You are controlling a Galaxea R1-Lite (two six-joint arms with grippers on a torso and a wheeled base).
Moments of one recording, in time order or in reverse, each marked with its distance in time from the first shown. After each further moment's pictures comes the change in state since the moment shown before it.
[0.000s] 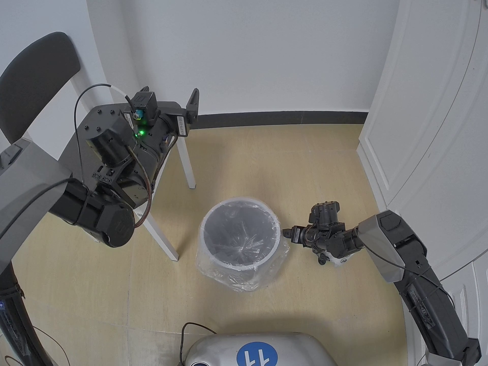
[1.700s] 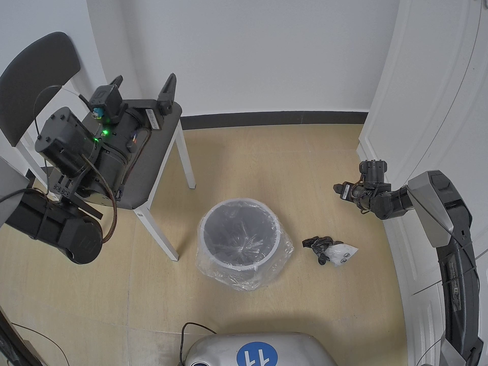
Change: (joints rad) left arm 0.003 -0.181 0.211 -0.129 -0.023 -0.017; right arm -0.190 -0.323 0.205 -0.016 -0.278 -0.045
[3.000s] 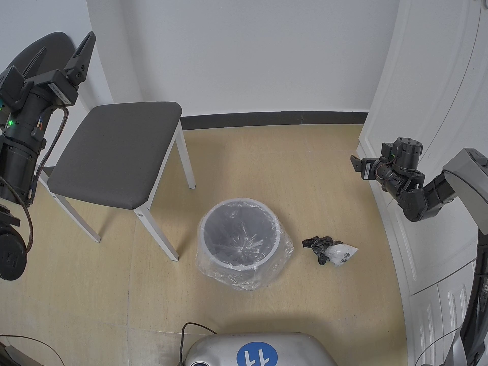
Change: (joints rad) left arm 0.119 -0.386 0.198 0.005 -0.080 -0.018; right arm 0.010 -0.397 0.549 -0.494 -0.001 -0.331
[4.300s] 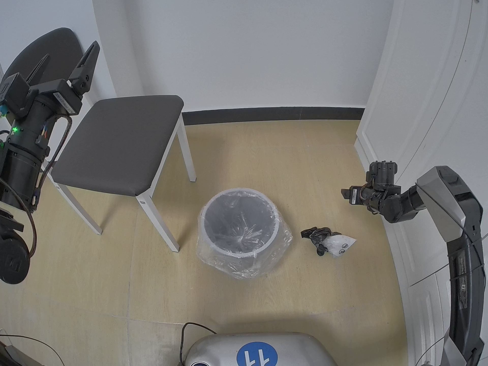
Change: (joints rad) left arm 0.002 0.011 0.028 -0.001 -0.003 0.005; right arm -0.035 0.304 -0.353 0.364 0.000 0.080
